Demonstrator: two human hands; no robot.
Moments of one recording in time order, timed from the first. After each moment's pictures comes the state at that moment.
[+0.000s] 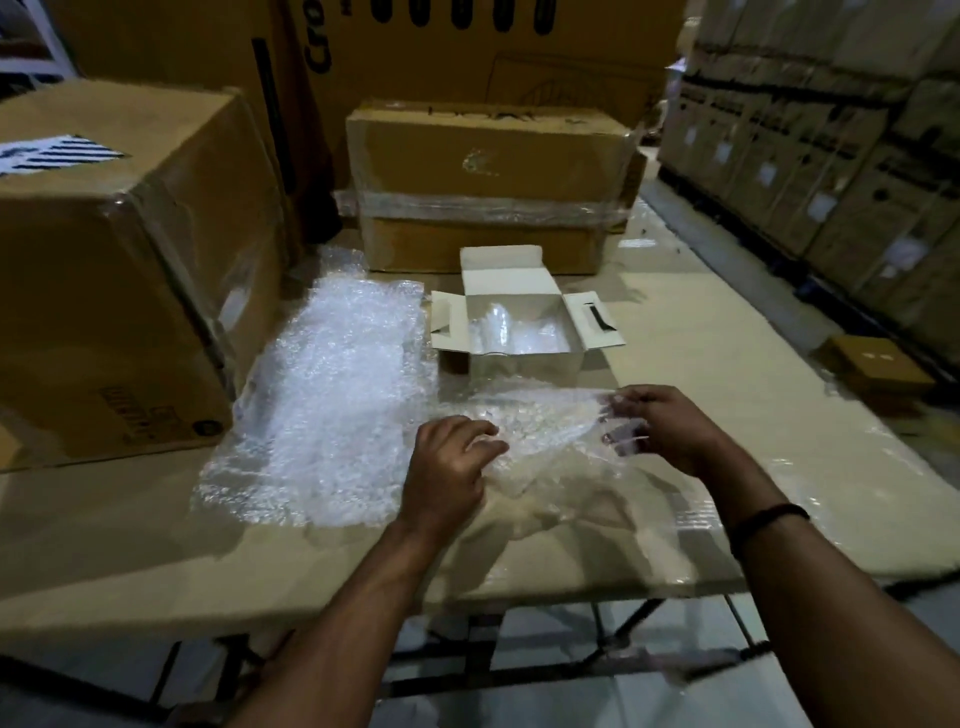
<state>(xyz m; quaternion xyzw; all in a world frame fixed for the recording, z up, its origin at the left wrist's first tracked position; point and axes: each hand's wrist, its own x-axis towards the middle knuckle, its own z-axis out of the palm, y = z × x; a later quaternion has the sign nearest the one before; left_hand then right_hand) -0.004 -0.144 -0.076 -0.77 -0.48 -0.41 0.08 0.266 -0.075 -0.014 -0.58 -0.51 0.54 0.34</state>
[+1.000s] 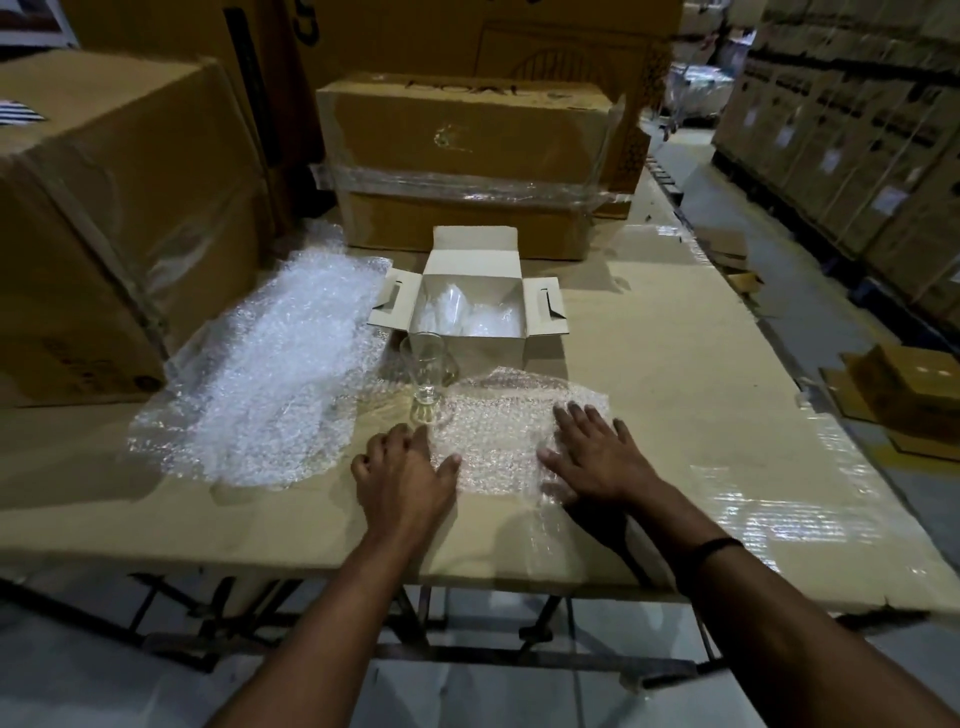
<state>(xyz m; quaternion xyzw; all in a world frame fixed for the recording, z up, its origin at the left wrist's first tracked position) 0.106 -0.153 -0.095 -0.55 -0.82 -0.13 -0.02 0.344 -0.065 -0.088 -0.54 -0.83 0.14 -0.06</state>
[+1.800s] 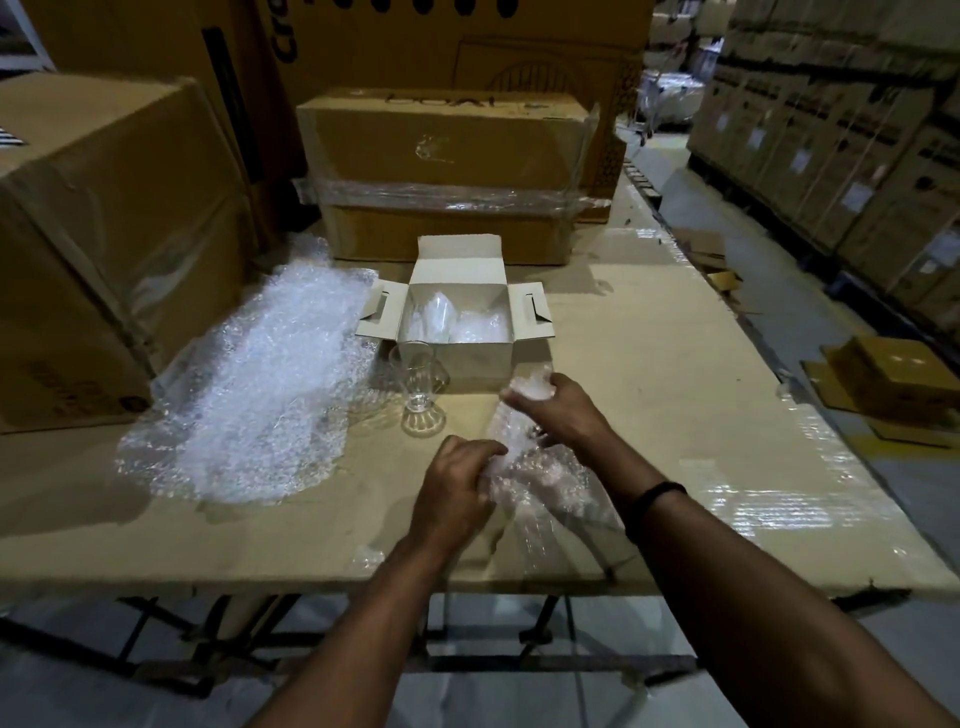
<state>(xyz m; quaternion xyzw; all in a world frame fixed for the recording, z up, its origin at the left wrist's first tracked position) 0.147 -0.154 -0.089 -0.69 -0.57 -0.44 -0.08 0.293 -0.047 -0.044 -0.61 -0.57 0.47 0.28</state>
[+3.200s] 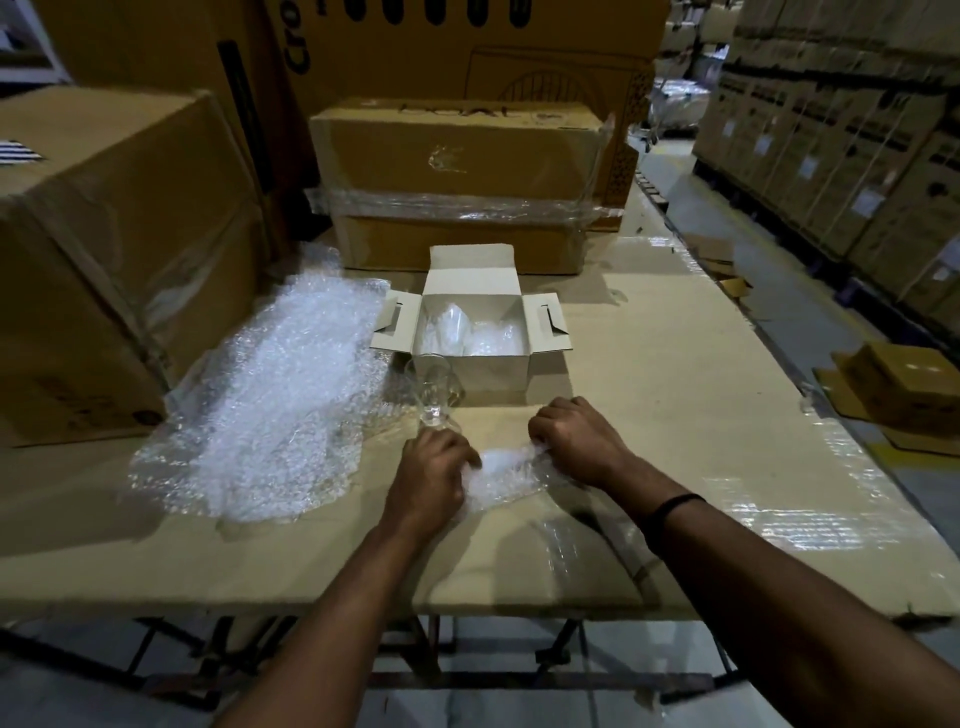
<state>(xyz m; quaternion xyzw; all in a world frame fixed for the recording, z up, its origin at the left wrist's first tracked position) 0.091 -0.128 -0.087 -0.74 -0.58 -0.35 -0.03 0.302 -0.035 -0.062 -0.36 -0.93 -0.04 0.08</state>
